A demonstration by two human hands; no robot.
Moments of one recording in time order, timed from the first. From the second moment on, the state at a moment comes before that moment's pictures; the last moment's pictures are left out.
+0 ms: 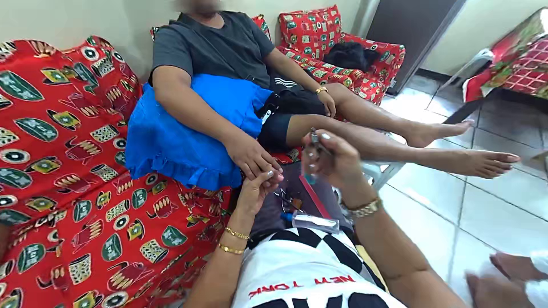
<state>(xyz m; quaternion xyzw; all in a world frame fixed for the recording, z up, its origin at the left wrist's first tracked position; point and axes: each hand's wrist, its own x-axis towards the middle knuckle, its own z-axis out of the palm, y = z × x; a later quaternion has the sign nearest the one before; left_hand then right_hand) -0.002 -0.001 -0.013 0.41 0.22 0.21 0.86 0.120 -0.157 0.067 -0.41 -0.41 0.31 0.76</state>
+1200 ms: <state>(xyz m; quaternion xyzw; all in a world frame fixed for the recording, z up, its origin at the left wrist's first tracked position) 0.012 -0.002 -0.033 0.40 0.20 0.25 0.86 0.095 -0.154 -0.013 -0.76 -0.46 0.07 0.46</state>
